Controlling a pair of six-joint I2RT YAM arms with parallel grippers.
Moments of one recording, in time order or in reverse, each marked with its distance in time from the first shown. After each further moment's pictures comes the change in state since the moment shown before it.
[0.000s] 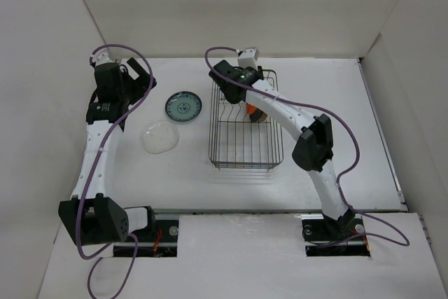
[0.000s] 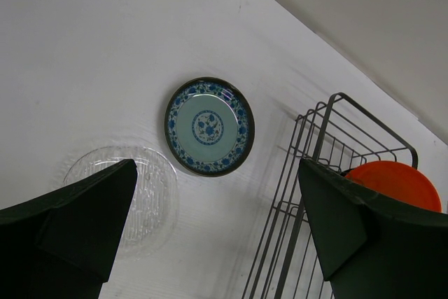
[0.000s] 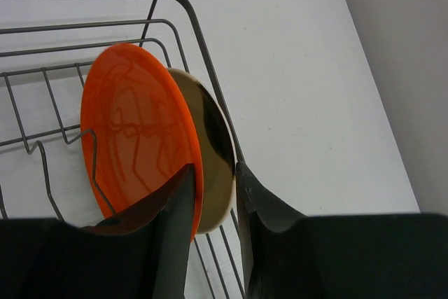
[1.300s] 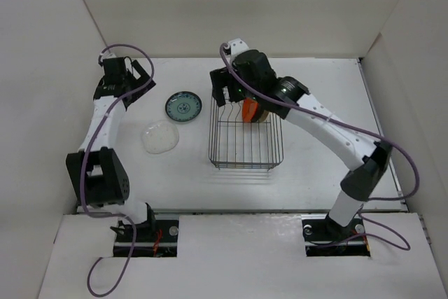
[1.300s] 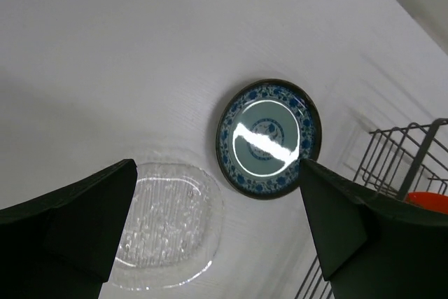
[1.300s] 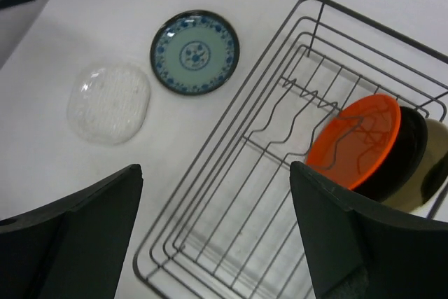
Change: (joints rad) left arm 0.042 0.268 0.084 -0.029 -0.041 0.047; right arm 0.065 -0.483 -0.372 0.556 -0.908 -0.396
